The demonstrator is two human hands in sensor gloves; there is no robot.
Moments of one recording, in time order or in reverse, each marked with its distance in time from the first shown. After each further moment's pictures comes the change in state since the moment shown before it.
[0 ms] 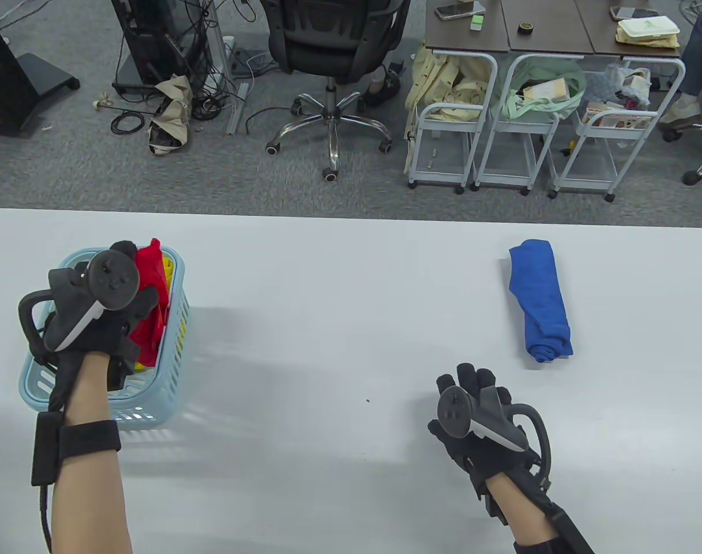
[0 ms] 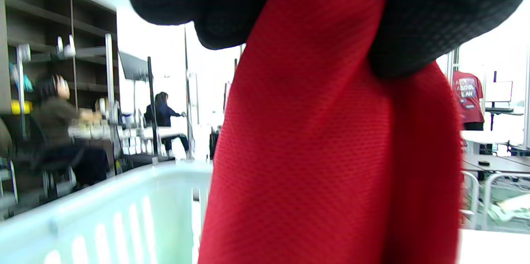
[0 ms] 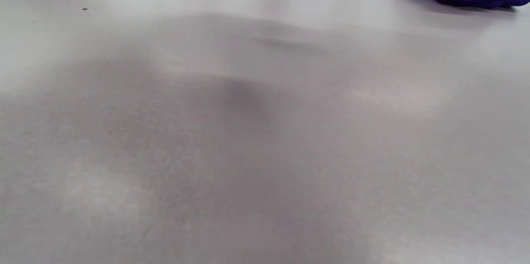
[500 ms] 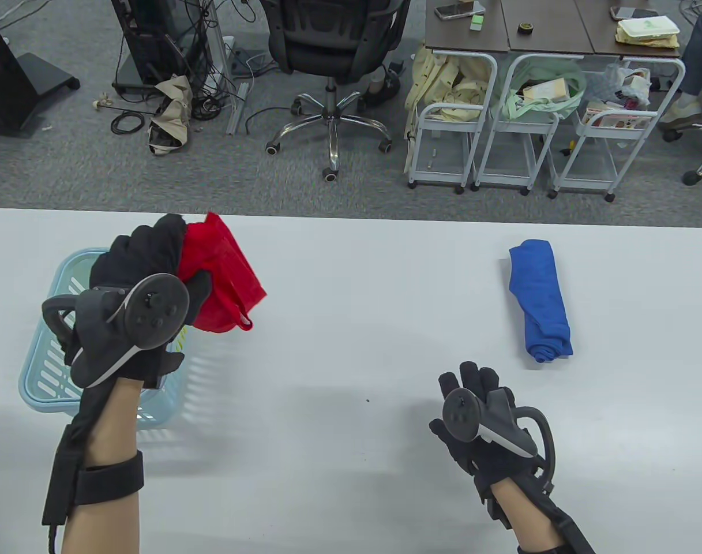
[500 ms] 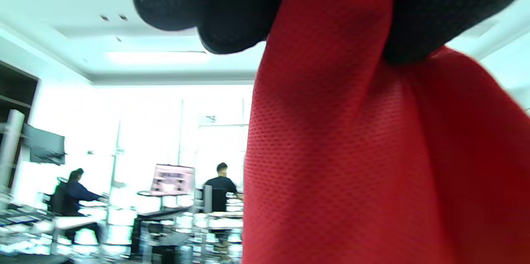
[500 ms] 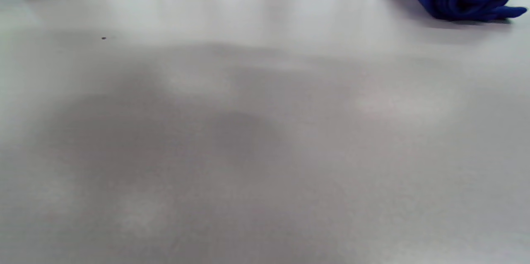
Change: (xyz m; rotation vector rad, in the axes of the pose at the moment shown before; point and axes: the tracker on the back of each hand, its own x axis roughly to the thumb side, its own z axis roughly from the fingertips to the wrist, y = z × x) left_hand 0.077 0.089 0.058 0.263 -0.260 0.174; right_hand -0.004 -0.008 0.010 -0.042 -0.013 -0.039
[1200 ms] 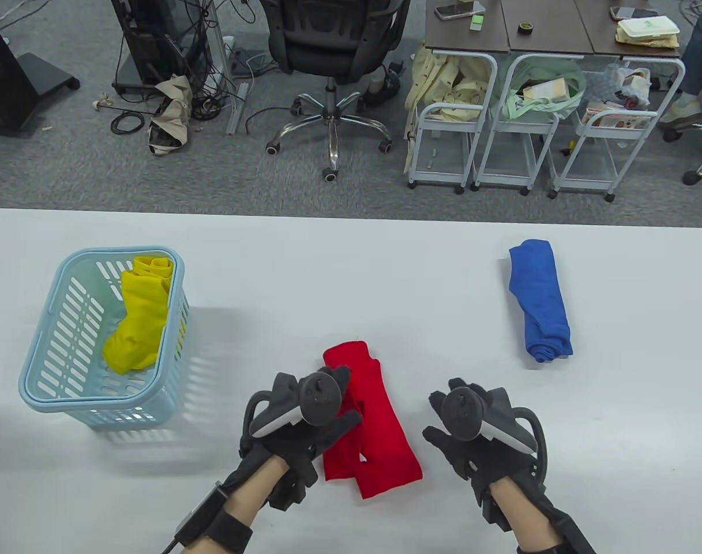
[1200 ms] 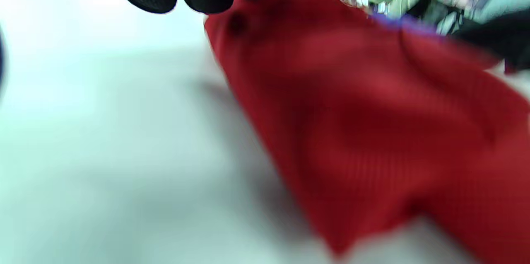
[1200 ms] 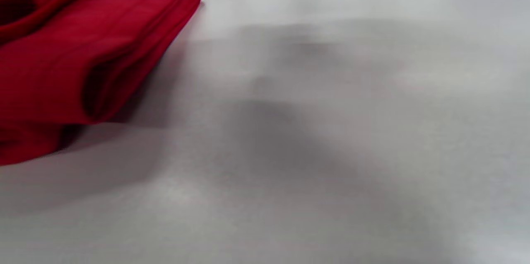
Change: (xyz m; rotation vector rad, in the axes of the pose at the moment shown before) left_hand 0.130 -0.264 0.121 -0.954 -0.229 0.232; right_hand 0.017 0.012 -0.004 0.087 -0.147 -0.094
